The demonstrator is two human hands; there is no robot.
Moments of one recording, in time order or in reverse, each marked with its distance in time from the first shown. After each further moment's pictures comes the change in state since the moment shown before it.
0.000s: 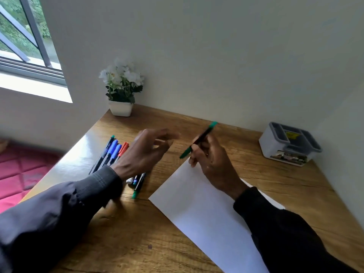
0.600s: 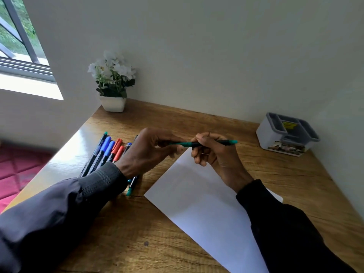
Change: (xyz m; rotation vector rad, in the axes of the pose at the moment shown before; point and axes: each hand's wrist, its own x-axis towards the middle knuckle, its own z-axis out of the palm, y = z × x) left_hand 0.002 0.010 0.015 -0.062 -0.068 0.147; right_hand -0.002 -0.004 -0.015 0.613 0.025 0.229
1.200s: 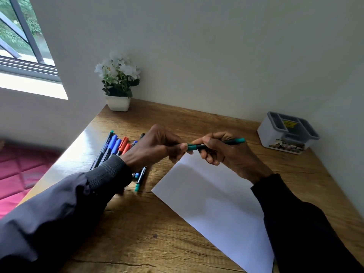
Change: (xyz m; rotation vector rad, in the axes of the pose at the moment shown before) left_hand -0.002 0.006 -0.009 -0.463 -0.195 -0.211; right_hand -0.005 -0.022 -0.017 -0.256 -0.240 0.029
